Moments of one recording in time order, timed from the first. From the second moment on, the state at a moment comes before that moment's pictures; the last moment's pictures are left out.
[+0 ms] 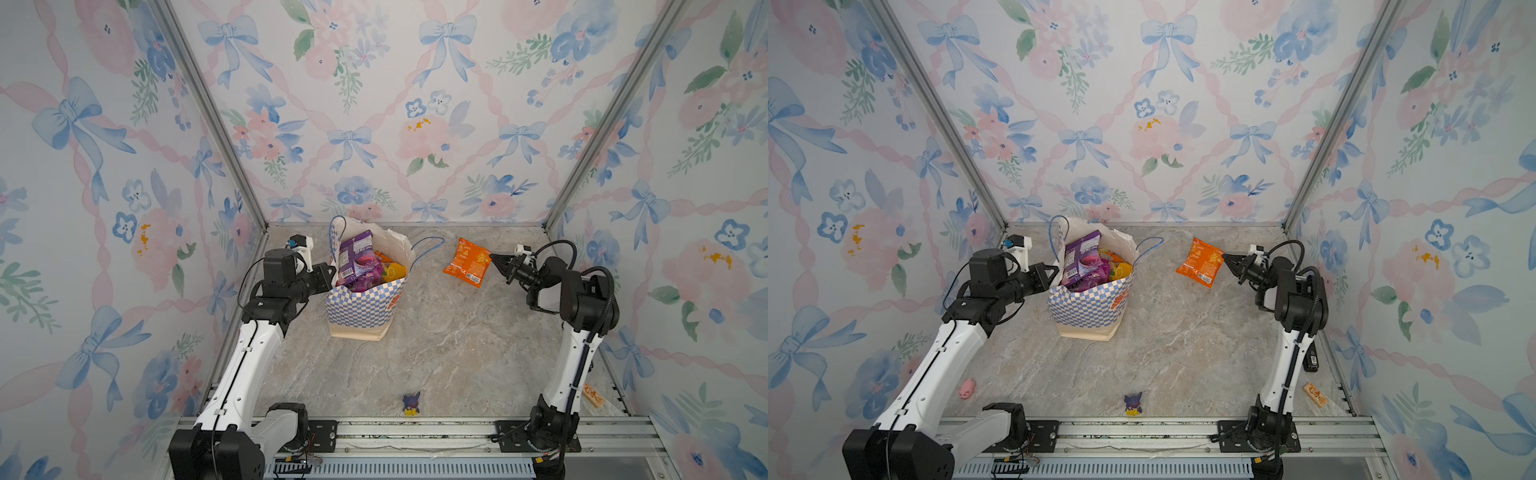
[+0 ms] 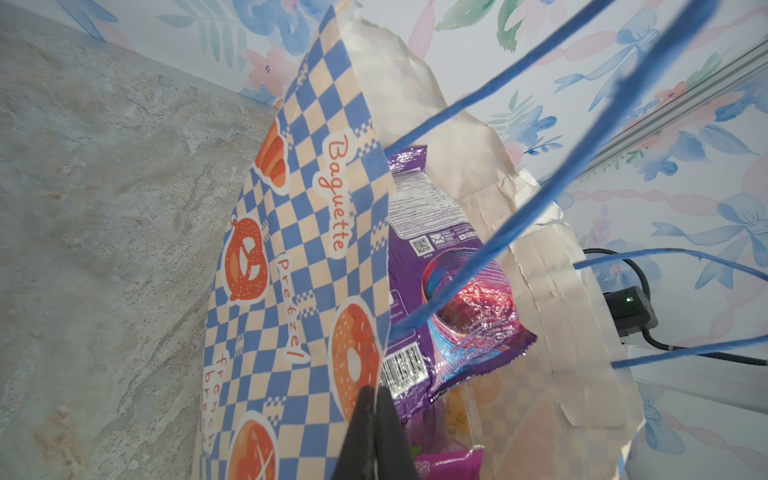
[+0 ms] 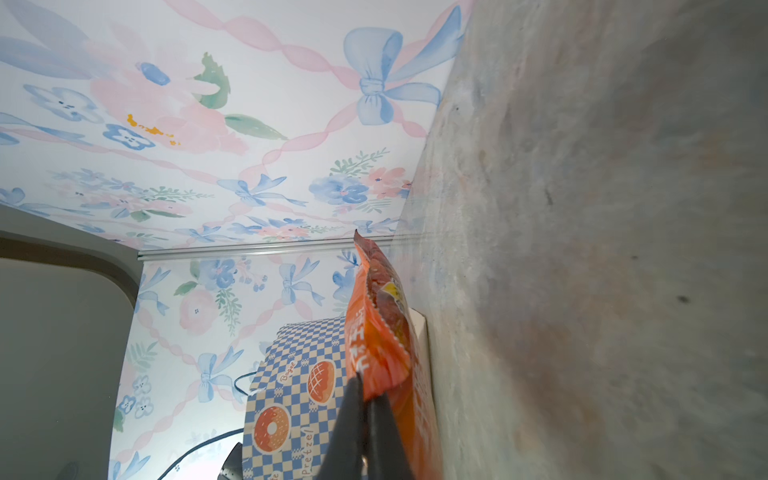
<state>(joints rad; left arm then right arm) -0.04 1.09 0.94 -0.37 0.42 -0.41 -0.23 2.27 1.11 1.20 -1.13 1.62</state>
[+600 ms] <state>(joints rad) -0.04 1.09 0.94 -0.37 0.42 -0.41 -0.14 1.94 1.27 1.26 -1.14 1.90</state>
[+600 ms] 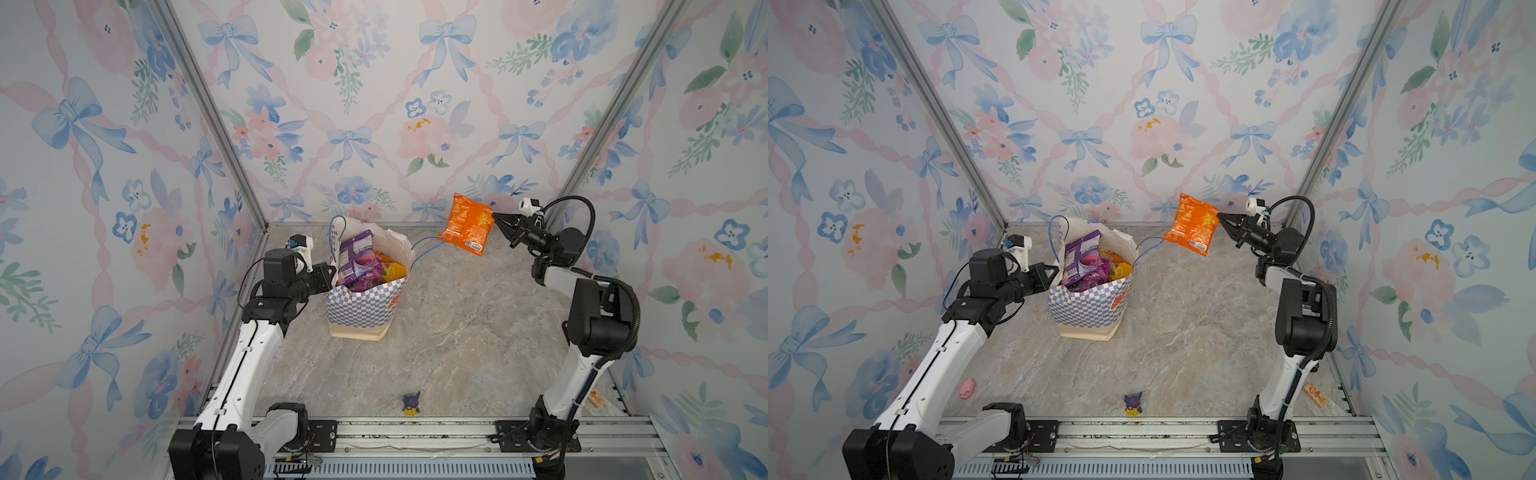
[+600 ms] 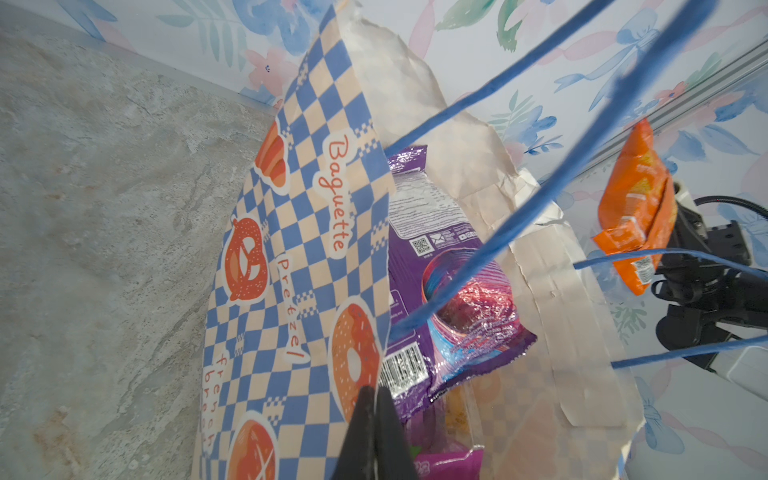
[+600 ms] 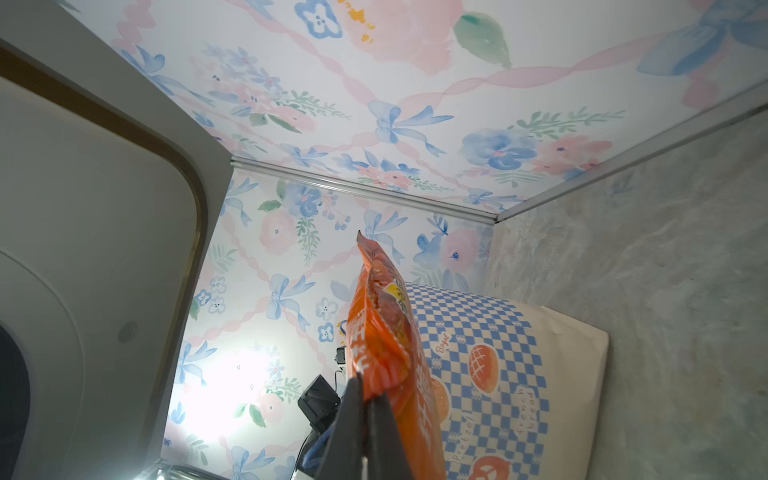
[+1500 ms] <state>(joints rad) -0.04 1.09 0.94 -0.37 0.43 -0.41 0.40 1.64 1.91 -0.39 -0.74 0.85</state>
